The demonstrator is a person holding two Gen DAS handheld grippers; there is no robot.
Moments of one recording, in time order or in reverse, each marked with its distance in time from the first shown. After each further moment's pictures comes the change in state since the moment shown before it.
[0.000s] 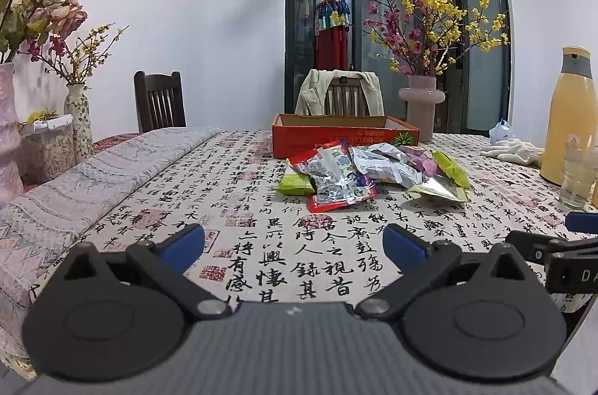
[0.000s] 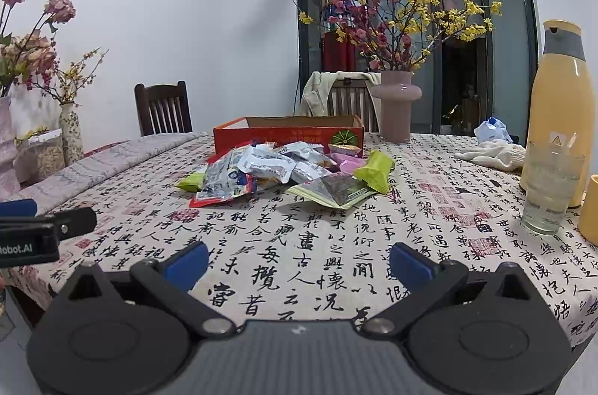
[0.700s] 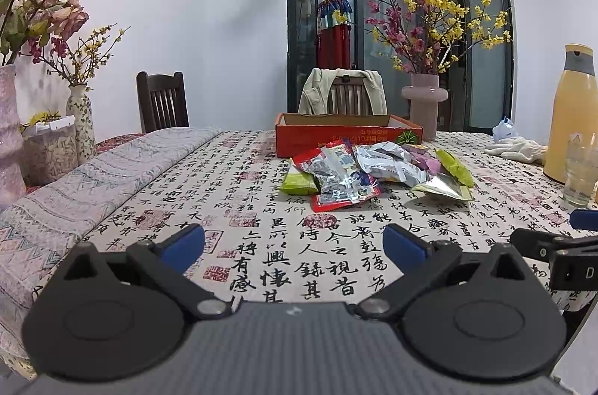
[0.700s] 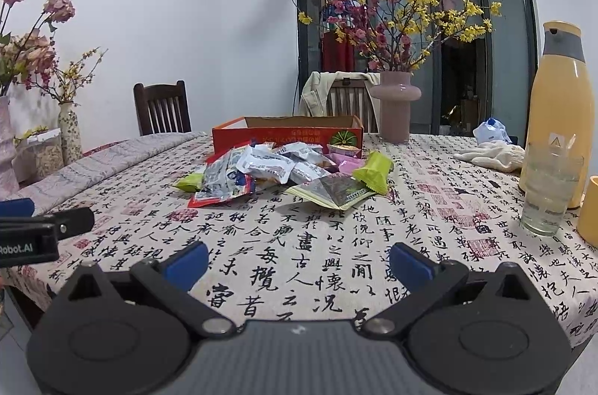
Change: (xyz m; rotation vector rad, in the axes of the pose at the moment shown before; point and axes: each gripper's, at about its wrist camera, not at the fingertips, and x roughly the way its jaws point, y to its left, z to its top) left arm 0.001 0.001 0.000 0.006 0.006 0.007; right arm 0.002 0.000 0.001 -0.001 0.001 -0.006
